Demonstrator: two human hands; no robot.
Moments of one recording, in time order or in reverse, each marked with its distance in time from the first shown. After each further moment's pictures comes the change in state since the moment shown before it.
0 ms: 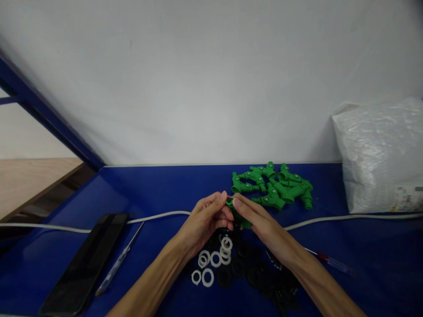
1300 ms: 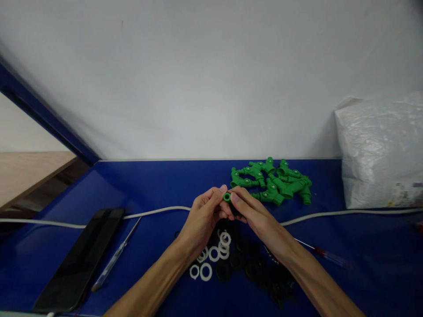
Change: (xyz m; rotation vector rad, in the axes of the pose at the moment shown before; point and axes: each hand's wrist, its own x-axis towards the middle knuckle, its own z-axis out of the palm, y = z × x) left_hand -0.003 -0.005 0.015 0.067 0.146 0.151; right_hand 0.003 -0.004 0.008 -0.006 -0.118 -0.127
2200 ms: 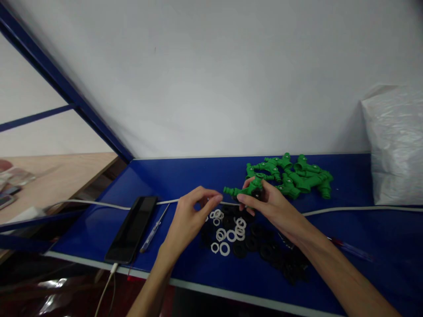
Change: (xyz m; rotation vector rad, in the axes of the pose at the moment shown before) left_hand -0.056 0.037 -0.045 0.994 0.192 0.343; right_hand 0.001 0.002 0.001 0.071 0.062 0.049
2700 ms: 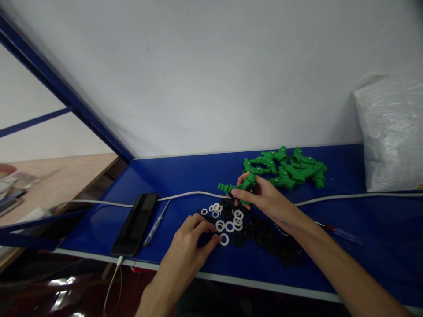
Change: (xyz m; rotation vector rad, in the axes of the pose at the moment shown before) left_hand -0.067 -0.015 0.002 0.382 -0.163 -0.042; right_hand -0.003 -0.003 0.003 0.069 -0.054 0.036
